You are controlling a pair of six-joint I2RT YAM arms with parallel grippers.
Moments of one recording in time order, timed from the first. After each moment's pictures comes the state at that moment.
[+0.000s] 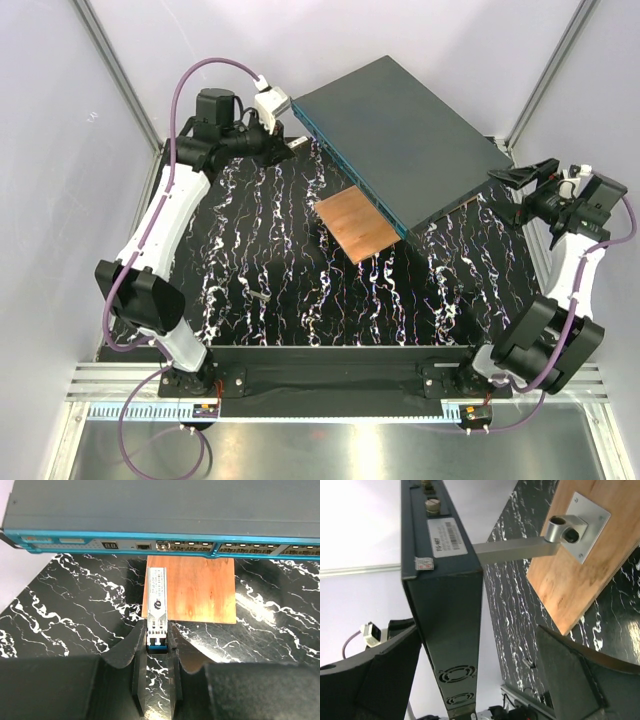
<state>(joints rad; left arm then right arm) -0.28 1.67 1.81 -0.63 0.63 0.30 -0.59 1.32 1.12 -0.33 -1.02 0.91</state>
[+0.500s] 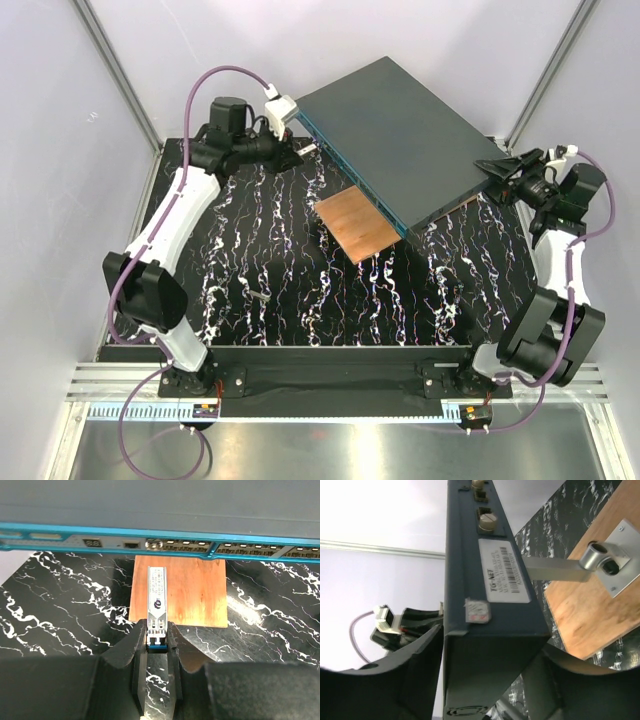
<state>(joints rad) -0.30 1.68 1.73 -0.54 0.65 0.24 -0.48 1.36 1.03 0.16 -1.03 1.12</state>
